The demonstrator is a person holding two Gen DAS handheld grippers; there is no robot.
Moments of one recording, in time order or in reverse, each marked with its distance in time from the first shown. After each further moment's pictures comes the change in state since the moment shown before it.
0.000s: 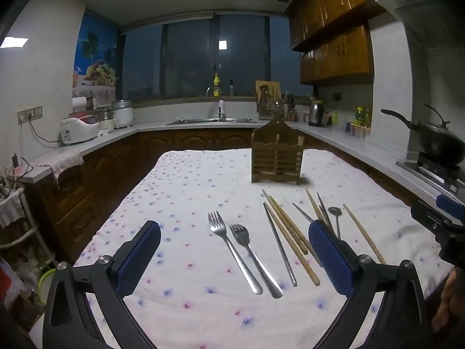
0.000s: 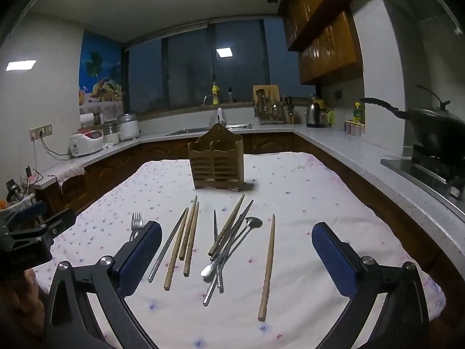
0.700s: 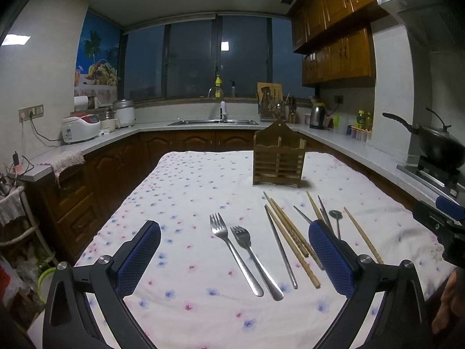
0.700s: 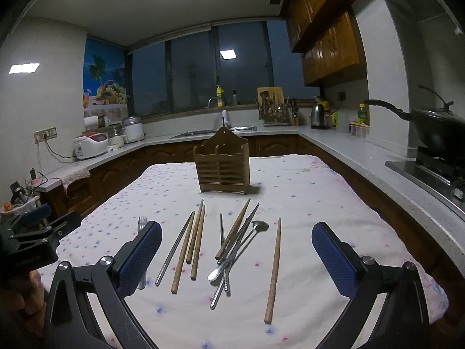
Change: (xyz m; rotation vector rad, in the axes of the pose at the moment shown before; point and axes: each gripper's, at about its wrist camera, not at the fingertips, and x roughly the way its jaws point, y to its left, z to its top) left arm -0.001 0.000 0.003 -0.011 -0.004 0.000; right arm 0.000 0.008 0.004 0.000 -0.006 0.021
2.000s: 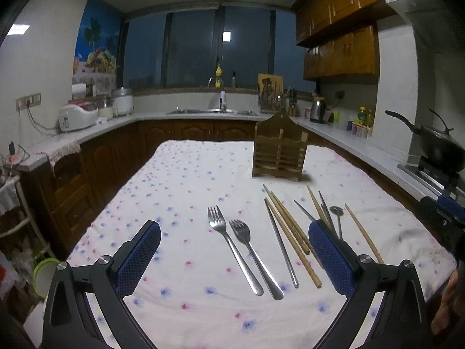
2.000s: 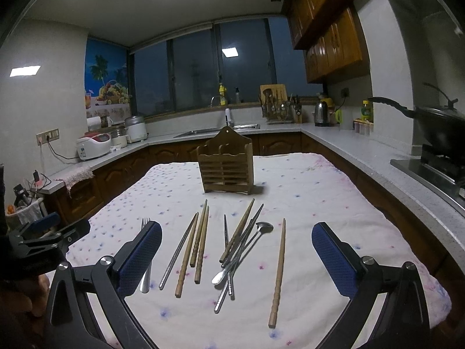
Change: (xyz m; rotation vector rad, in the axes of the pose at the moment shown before) left arm 0.020 0.012 0.002 -0.046 0.057 -0.019; right arm 0.002 0.006 -0.001 0.001 0.006 0.012
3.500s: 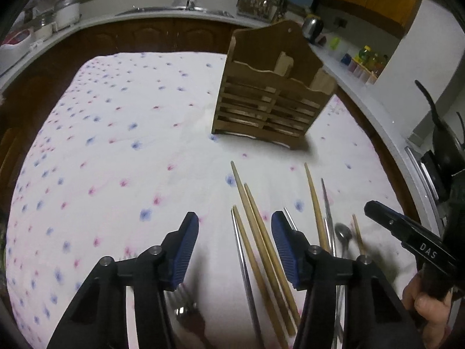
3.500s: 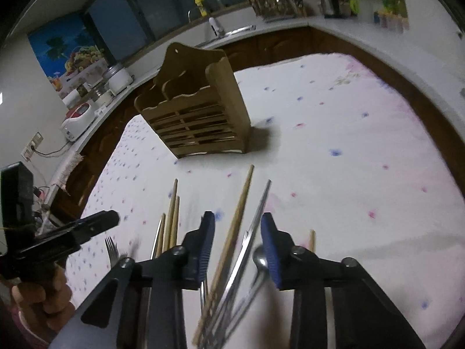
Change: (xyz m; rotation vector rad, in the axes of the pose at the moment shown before) left arm 0.290 -0.008 0.131 -0.072 0.555 -0.189; right arm 0.240 -0.068 0.050 0.242 0.543 0.146
